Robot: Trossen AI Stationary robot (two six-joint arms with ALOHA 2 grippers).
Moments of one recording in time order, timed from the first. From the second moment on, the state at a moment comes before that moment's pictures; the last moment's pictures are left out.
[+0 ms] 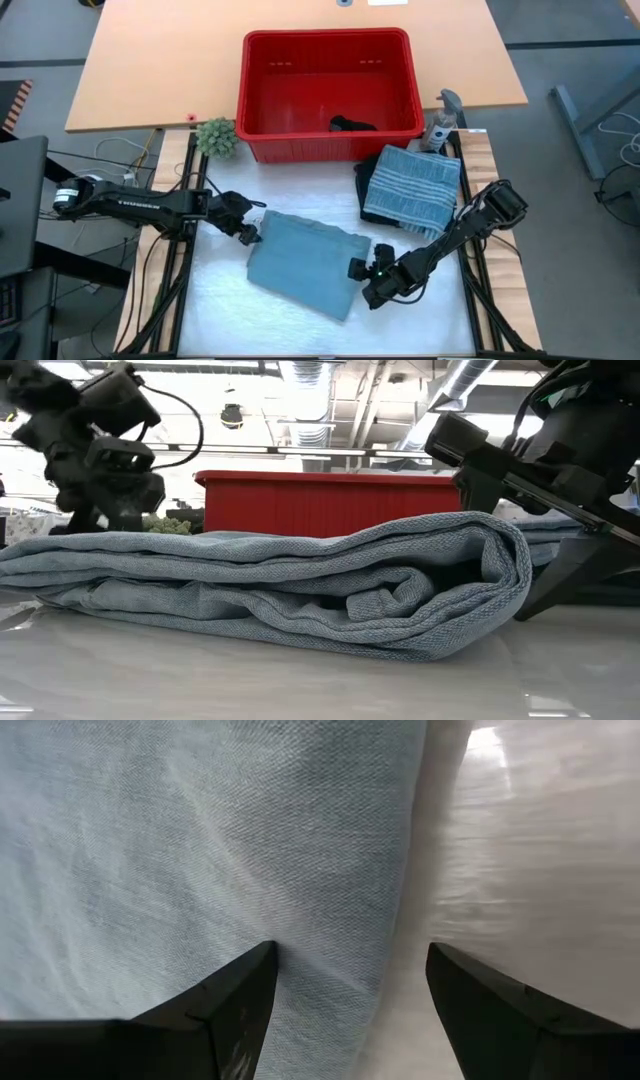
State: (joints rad) left arm 0.08 0.94 0.33 -0.29 0.19 -0.95; right arm 0.56 1.79 0.98 -0.37 0.47 2.23
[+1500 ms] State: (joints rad) left arm -0.09 0.77 0.22 -0.08 0.11 -0.96; right arm 0.55 1.79 0.98 -0.35 0.45 2.16
